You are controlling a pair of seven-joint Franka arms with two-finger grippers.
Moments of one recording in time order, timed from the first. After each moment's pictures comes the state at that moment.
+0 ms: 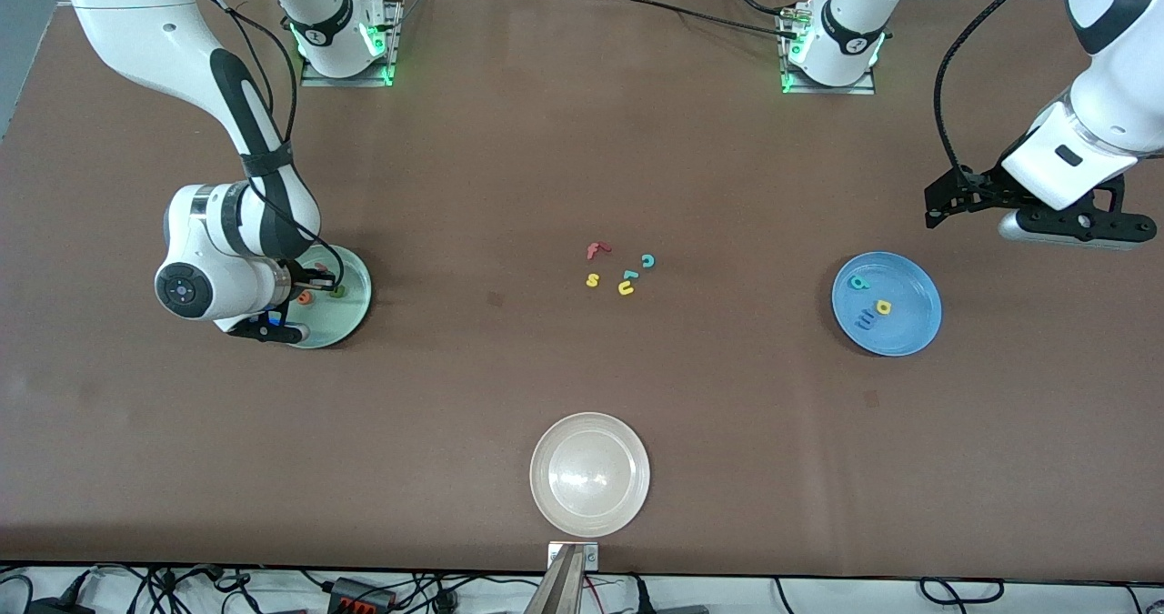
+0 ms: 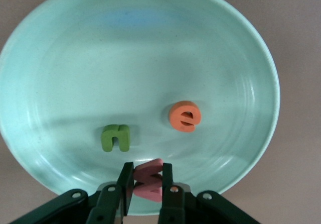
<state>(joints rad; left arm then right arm) -0.08 0.00 0.00 -1.76 -0.01 1.79 0.00 0.18 0.55 -0.11 -1.87 0.07 2.04 0.15</state>
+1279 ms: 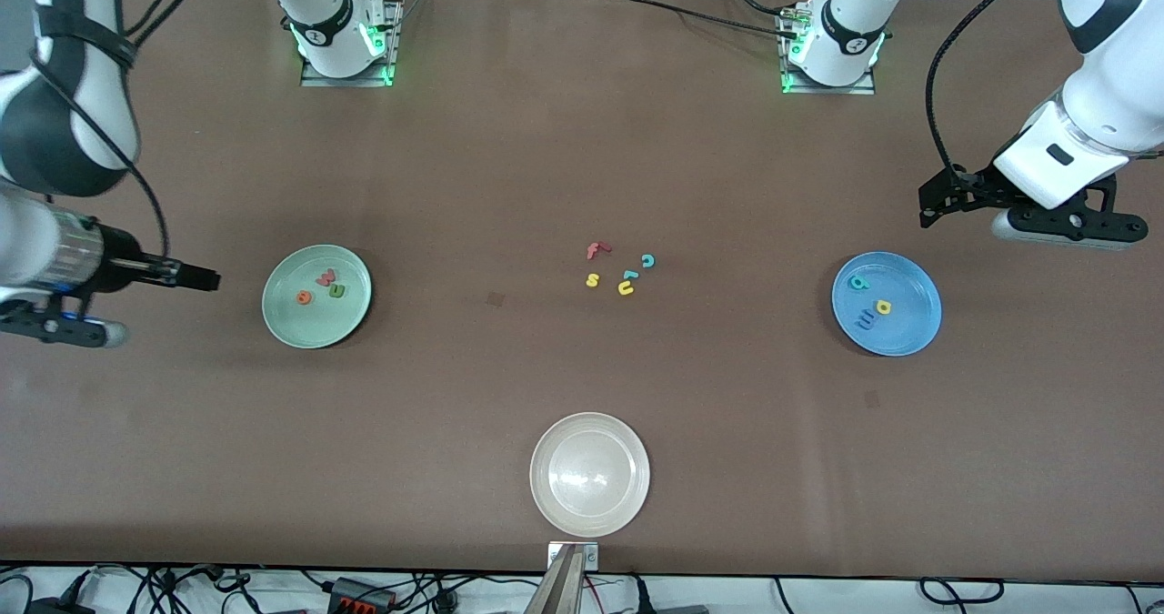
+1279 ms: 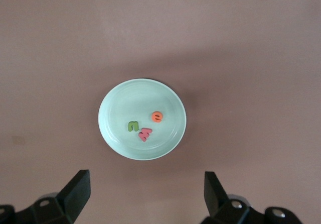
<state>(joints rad) -0.09 0.00 -0.01 -1.76 -0.01 1.79 0.00 0.13 0.36 -0.20 -1.39 0.07 1.60 0.14</state>
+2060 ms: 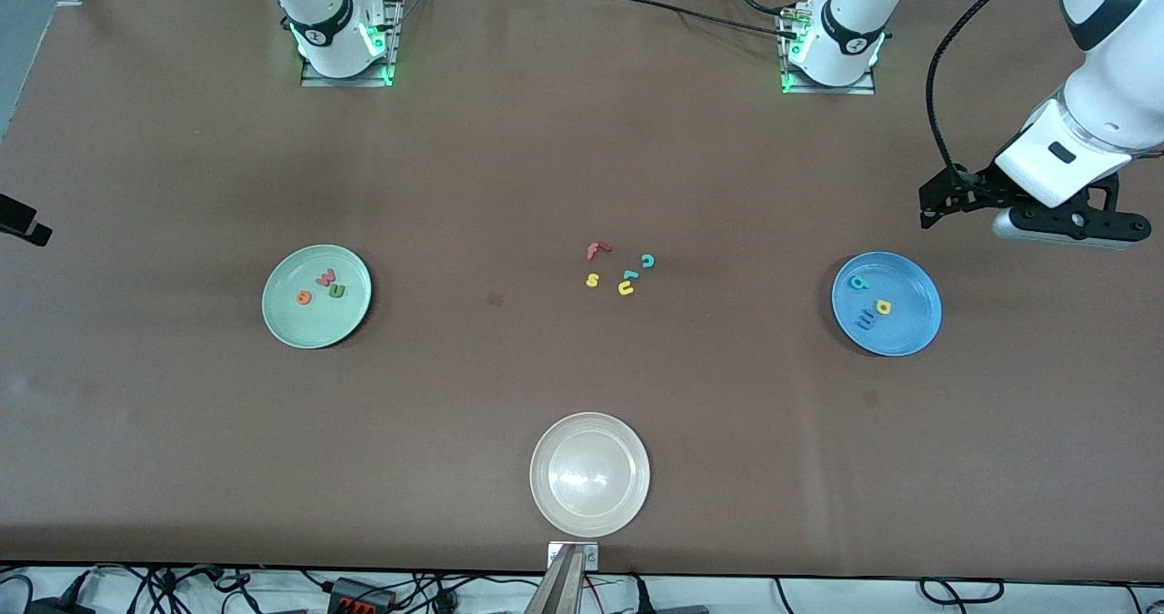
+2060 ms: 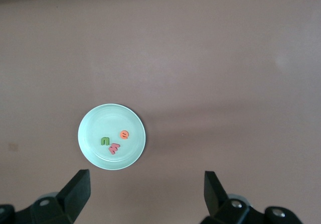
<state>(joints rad) -0.09 0.00 -0.01 -1.75 -0.01 1.80 0.00 -0.08 0.20 -0.09 -1.37 0.01 1.61 -0.06</state>
